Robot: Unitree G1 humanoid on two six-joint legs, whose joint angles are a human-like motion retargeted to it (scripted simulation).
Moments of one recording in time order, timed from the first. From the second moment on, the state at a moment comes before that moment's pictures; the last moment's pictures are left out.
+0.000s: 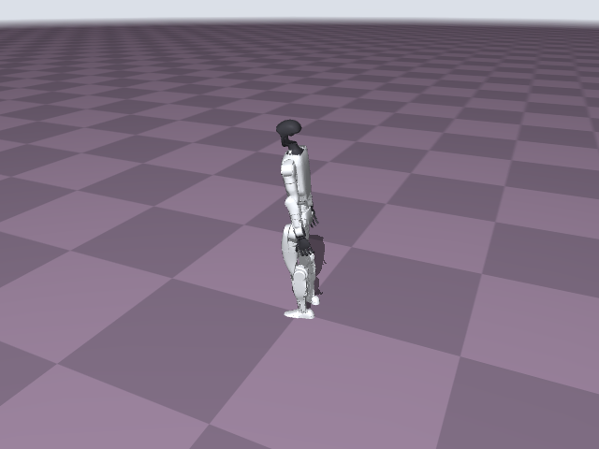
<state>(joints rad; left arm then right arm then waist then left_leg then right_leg) 0.07 0.14 0.16 1.59 0.10 0.10 0.00 0.01 -0.08 0.03 1.55 -0.58 0.00 -0.02 0.06 -0.09 0.07 0.01 -0.09 0.12 0.00 -0.01 0.03 -0.03 -0.15 -0.43 0.11 -0.07 0.12</state>
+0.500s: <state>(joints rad) 0.06 0.10 0.14 1.47 0.11 0.06 0.01 0.02 -0.10 -0.03 1.55 -0.55 0.01 -0.06 0.01 -0.13 0.05 -0.11 -0.08 -0.01 0.33 -0.02 -0.11 -0.04 -0.13 -0.31 0.09 -0.04 0.08</state>
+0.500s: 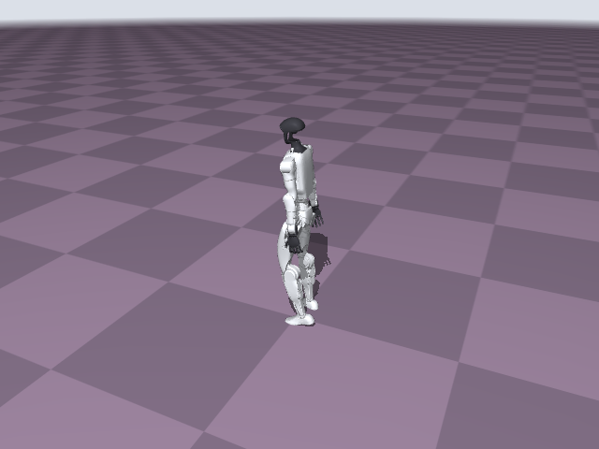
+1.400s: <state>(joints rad) 0.02 0.19 0.06 1.43 0.22 0.04 0.08 -0.04 -0.20 -0.31 1.62 -0.16 0.03 -0.11 -0.07 0.05 0.00 0.05 -0.04 0.95 0.02 -0.26 -0.10 -0.04 0.00 -1.36 -0.03 -0.10 -0.03</state>
